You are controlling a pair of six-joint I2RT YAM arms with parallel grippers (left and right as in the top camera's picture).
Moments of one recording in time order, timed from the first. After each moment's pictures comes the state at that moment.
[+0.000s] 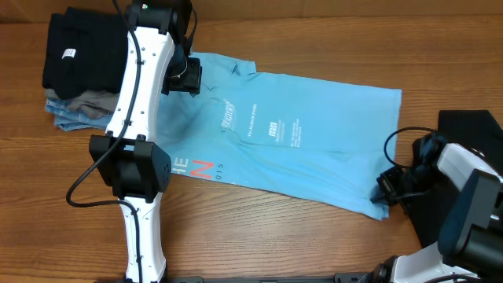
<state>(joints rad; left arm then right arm) -0.15 2.31 2.45 -1.69 -0.05 -0.13 -0.40 1.75 0.87 -0.99 -0.33 0.61</state>
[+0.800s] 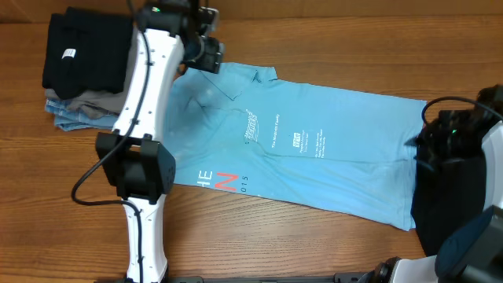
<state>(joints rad) -0.21 2.31 2.38 -1.26 0.09 0.06 -0.46 1.61 1.30 -1.19 -0.40 0.39</state>
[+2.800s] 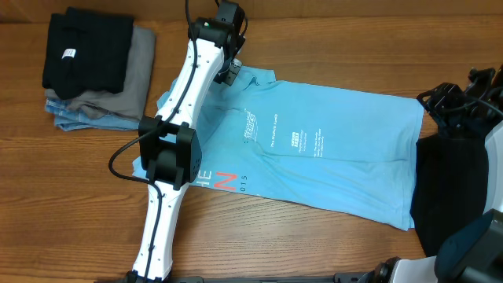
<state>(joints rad) -0.31 2.56 2.51 -1.27 -0.21 0.15 -0.46 1.61 1.33 -0.79 -0.46 0.33</state>
